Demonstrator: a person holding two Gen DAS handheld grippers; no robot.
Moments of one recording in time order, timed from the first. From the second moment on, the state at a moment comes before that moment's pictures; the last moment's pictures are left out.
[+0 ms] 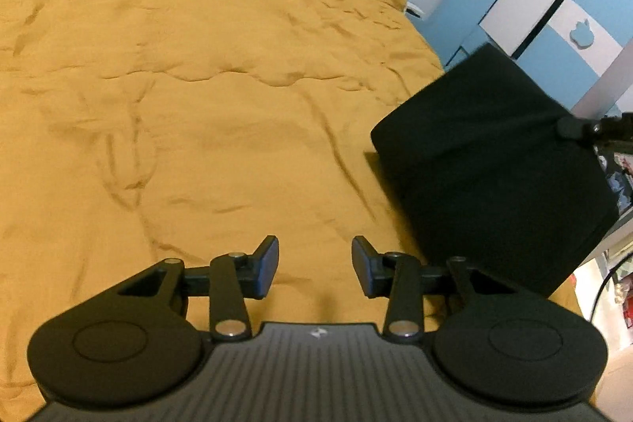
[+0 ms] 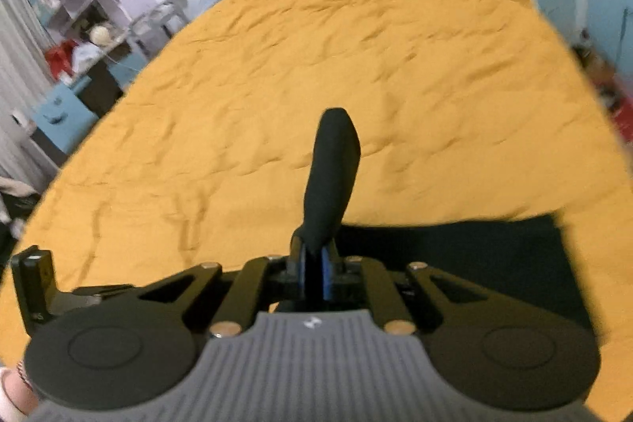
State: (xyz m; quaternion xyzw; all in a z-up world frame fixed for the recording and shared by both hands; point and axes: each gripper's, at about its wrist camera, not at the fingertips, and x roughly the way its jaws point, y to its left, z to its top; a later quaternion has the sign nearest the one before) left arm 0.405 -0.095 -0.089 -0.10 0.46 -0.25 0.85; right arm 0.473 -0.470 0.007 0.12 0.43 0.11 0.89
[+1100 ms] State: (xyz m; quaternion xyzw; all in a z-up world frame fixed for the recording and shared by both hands) left arm 0.434 -0.215 -0.143 -0.29 0.49 -0.34 0.75; right arm 0.454 -0.659 -0.119 0.17 0.46 -0.06 0.87
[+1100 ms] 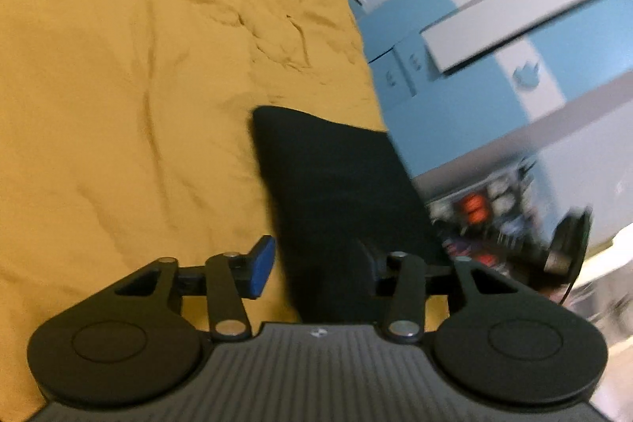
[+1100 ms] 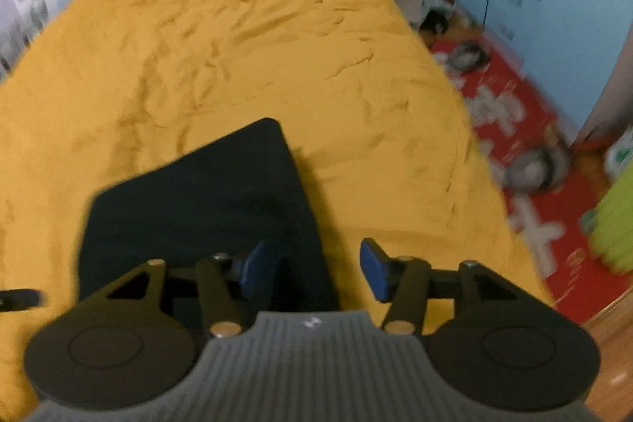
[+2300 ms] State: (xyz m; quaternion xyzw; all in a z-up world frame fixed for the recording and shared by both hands) left arm 0.445 -0.241 -0.125 -0.24 0.63 -0.31 0.67; right arm 0.356 -0.668 -0.147 0.48 0.39 -0.08 0.78
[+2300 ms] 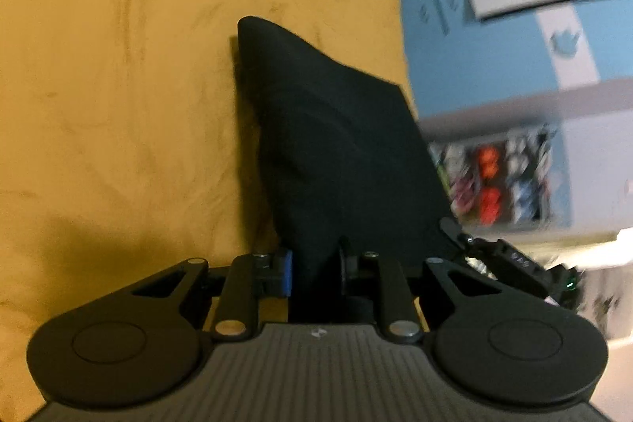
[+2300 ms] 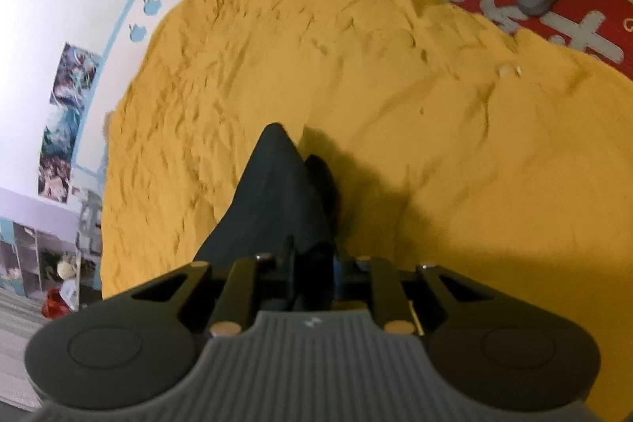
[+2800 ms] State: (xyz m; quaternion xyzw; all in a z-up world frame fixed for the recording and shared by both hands) left arm 0.412 -0.227 -0.163 -0.16 0.65 -0.34 0.66; right arm 0.320 -0.655 -0.170 0.39 0.43 -0.09 0.81
